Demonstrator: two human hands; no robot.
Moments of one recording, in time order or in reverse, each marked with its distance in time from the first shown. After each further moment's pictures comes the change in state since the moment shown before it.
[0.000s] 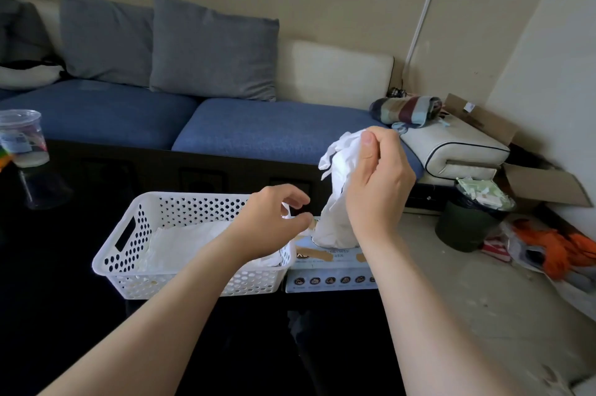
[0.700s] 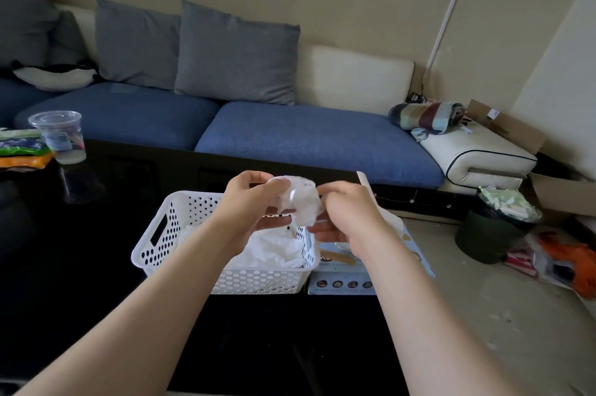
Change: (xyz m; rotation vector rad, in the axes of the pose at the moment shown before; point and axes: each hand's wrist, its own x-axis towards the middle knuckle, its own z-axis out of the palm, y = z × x) left_hand -0.010 -0.013 -0.045 -0.865 0.252 -0.415; right_hand -0.020 -0.043 0.021 0.173 -0.876 1.067
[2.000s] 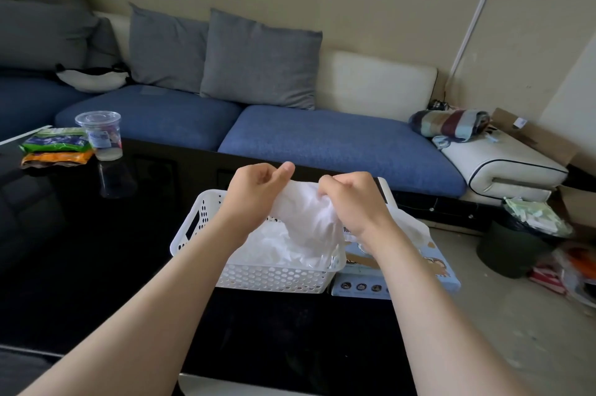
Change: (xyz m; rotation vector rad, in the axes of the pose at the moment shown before) left_hand -0.002 0.010 -0.038 0.420 0.132 0.319; right_hand -0.013 -0.017 0.023 -0.162 -0.061 -0.385
